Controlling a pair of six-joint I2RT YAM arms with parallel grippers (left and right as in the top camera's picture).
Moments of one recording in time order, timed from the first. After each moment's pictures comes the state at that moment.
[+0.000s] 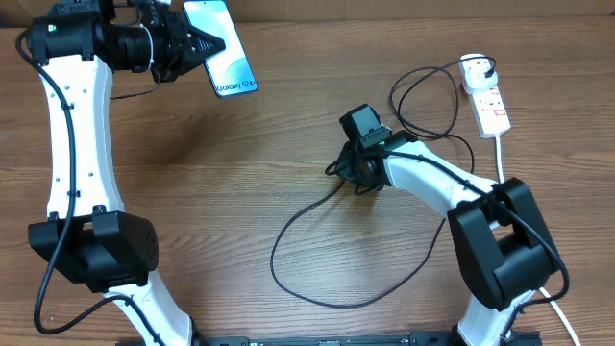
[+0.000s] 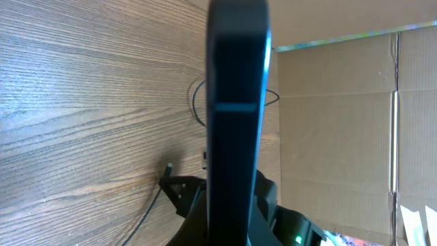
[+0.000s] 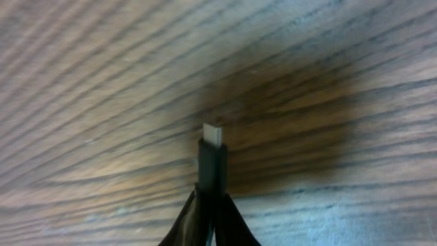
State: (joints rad) left arm 0.14 2.00 2.18 -1.23 0.96 -0.32; right arm 0.48 1.93 1.19 -0.52 -0.02 0.87
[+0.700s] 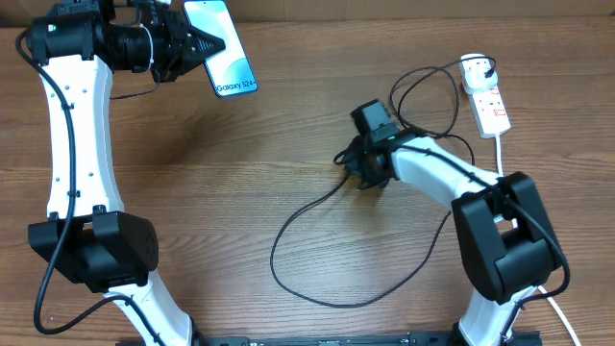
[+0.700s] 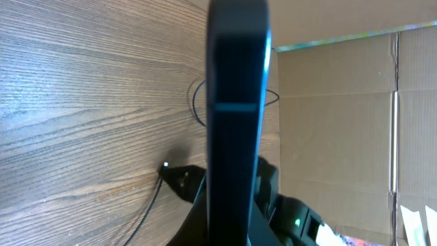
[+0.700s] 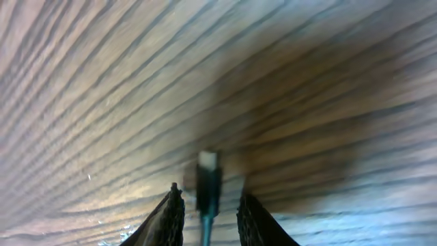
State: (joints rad) left arm 0.14 2.00 2.18 -1.23 0.96 -0.32; right arm 0.40 1.94 1.19 -0.50 -0.11 0.94
